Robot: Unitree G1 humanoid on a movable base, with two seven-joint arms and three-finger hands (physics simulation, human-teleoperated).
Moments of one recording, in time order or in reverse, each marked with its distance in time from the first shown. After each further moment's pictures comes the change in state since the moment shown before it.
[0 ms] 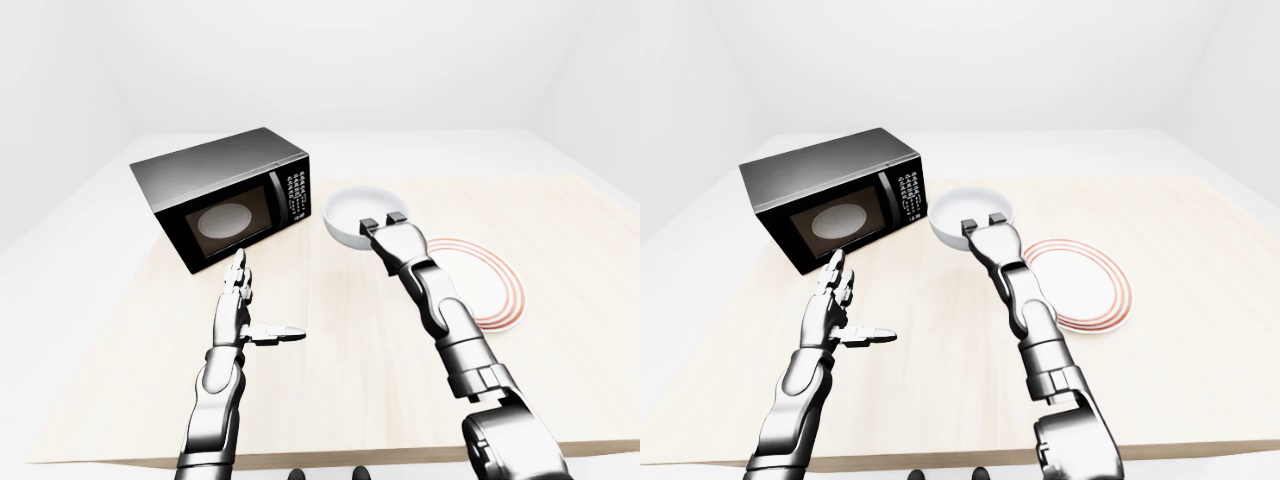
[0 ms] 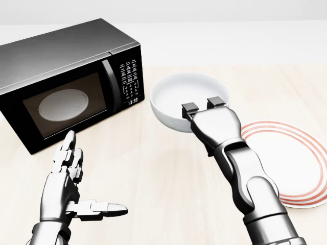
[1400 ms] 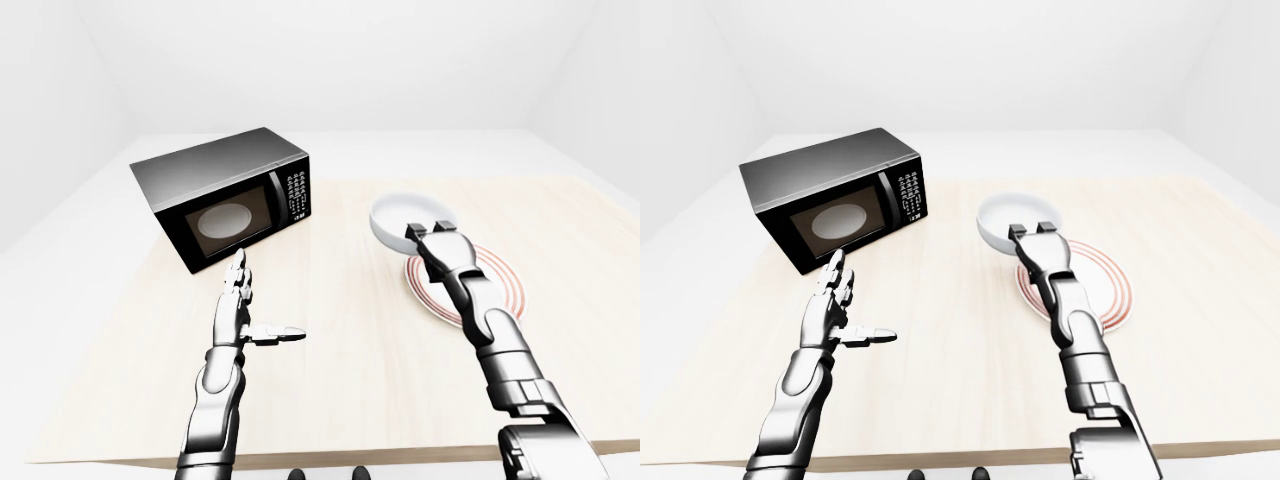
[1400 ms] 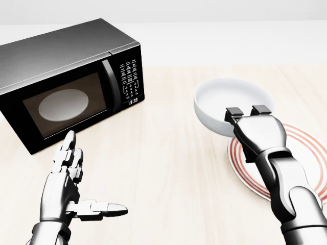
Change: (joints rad) left arm 0.000 0.000 0.000 0.000 0.000 0.000 0.000; right arm 0.091 -0.159 -0.105 -0.005 0.111 0.000 -0.028
